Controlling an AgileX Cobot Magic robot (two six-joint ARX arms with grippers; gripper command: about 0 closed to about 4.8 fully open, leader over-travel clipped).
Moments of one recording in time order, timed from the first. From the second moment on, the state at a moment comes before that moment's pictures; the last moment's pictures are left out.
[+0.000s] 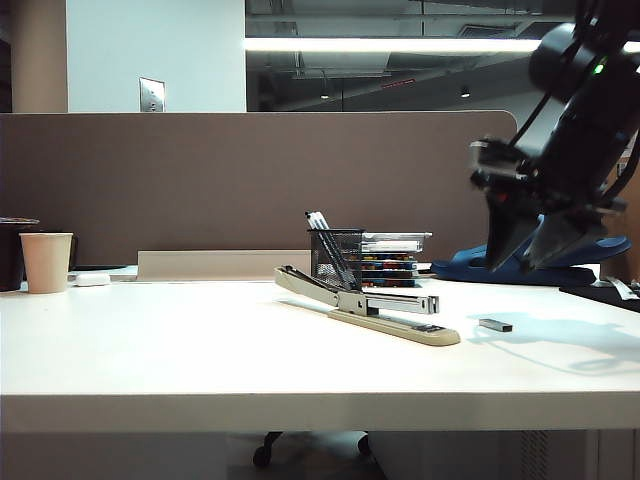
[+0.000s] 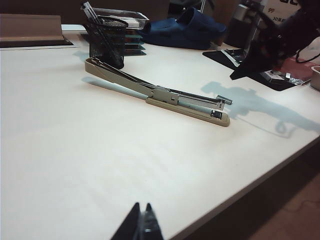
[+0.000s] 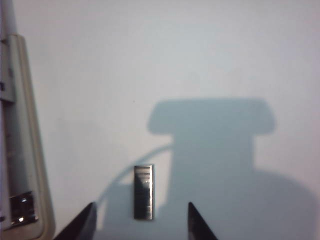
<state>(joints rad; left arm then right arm) -0.06 0.00 0.01 -0.13 0.61 -0.04 0.18 1.71 1.14 -0.37 -0.20 -0.06</state>
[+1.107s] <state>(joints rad) -0.06 0.00 0.01 -0.13 0.61 -0.04 0.21 1.86 1.16 -0.34 -0.15 -0.09</state>
